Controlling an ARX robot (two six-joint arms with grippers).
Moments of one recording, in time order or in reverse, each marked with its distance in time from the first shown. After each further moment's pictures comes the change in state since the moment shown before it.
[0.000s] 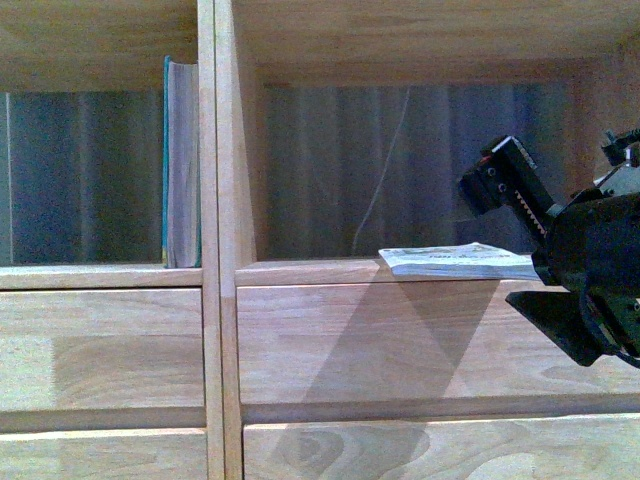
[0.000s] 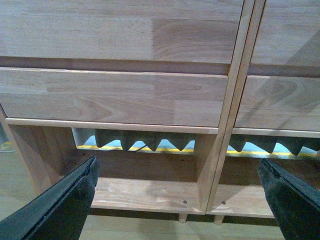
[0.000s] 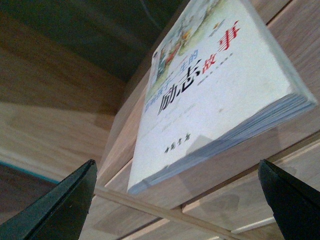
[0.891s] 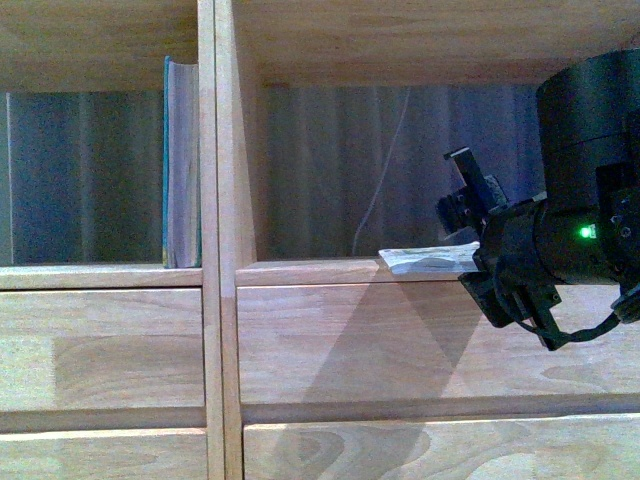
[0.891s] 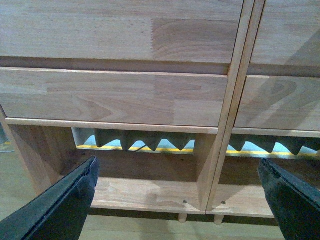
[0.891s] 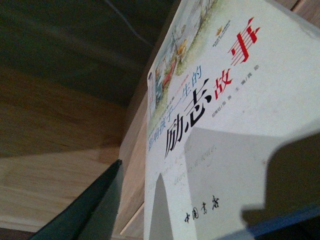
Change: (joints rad) left arm 0.000 0.000 0.000 0.000 0.000 0.000; right arm 0.047 0.165 0.213 -0.062 0.124 0.171
